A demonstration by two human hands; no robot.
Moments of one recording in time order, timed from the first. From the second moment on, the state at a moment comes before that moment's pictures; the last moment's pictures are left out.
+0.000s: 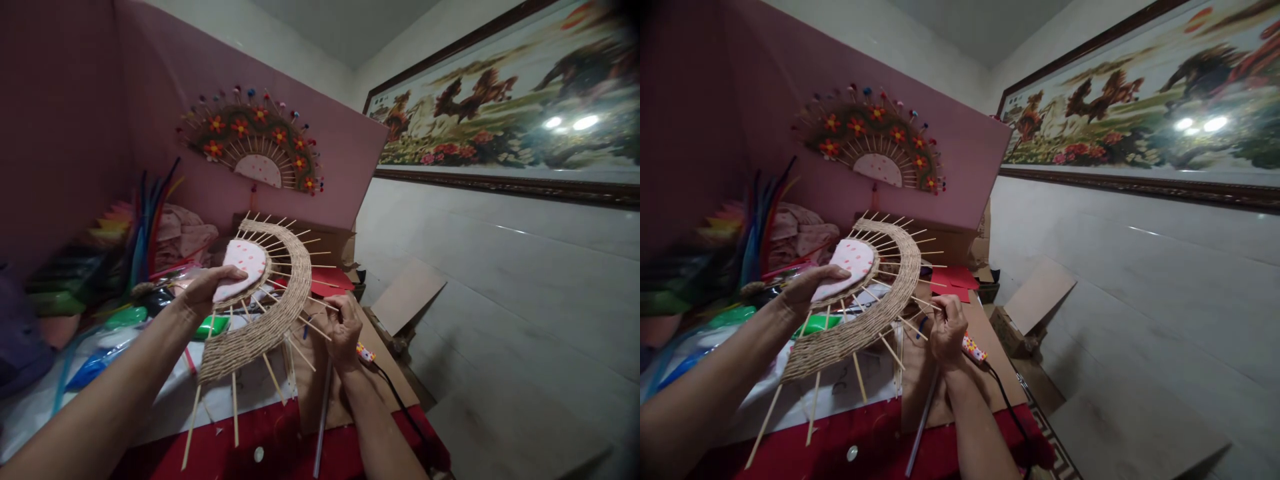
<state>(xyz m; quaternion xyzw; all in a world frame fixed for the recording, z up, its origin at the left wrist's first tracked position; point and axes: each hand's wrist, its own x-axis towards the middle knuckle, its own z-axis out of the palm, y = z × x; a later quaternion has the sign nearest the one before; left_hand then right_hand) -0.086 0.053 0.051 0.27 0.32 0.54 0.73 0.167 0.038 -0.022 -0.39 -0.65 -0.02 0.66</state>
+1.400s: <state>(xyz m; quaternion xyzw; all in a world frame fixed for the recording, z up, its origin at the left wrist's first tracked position) -0.092 0.059 0.040 0.33 0.34 0.50 0.72 0.155 0.033 -0.023 -0.37 -0.65 0.20 0.63</state>
